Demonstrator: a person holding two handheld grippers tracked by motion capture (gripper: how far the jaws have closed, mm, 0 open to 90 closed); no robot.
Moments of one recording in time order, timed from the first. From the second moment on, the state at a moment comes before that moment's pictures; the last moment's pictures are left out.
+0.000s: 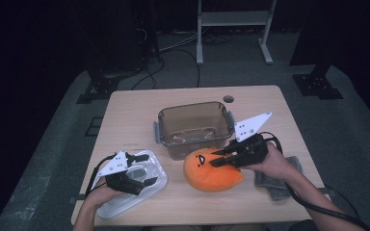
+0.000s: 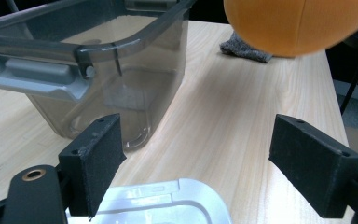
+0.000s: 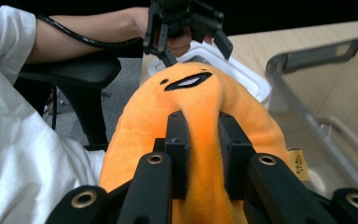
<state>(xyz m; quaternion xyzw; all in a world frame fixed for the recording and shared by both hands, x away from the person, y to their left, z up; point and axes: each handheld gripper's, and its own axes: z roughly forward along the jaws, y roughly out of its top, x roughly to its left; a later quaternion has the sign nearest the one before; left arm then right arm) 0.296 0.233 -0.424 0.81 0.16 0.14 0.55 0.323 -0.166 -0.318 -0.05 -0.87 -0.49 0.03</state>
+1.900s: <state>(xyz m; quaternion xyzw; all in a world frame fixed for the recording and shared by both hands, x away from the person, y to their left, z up) 0.297 0.240 -0.427 0.81 0.16 0.14 0.55 0.429 -0.124 -0.249 -0.02 -0.88 -0.48 -0.01</state>
